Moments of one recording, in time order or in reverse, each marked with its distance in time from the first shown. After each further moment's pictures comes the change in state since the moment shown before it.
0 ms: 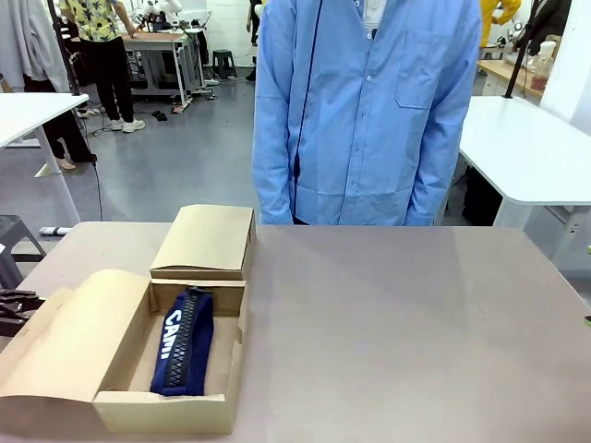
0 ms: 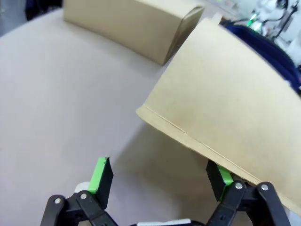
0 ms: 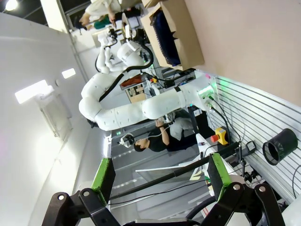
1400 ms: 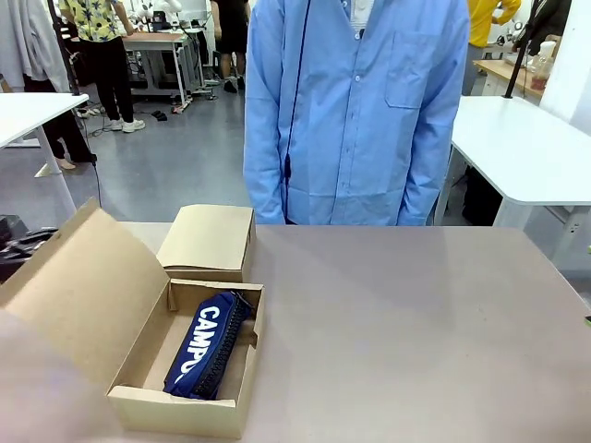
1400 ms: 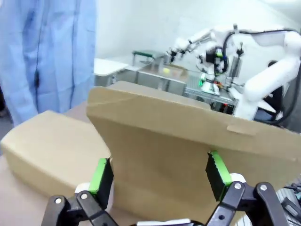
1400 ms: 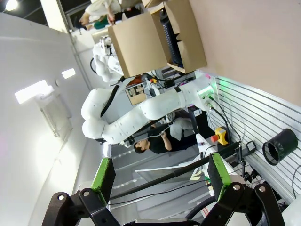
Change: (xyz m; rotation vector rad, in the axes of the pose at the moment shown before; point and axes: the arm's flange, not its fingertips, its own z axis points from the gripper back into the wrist) left arm 0.129 -0.092 -0.048 -0.246 -0.385 -0.154; right arm 0.000 0.000 0.000 -0.001 0.000 -0.001
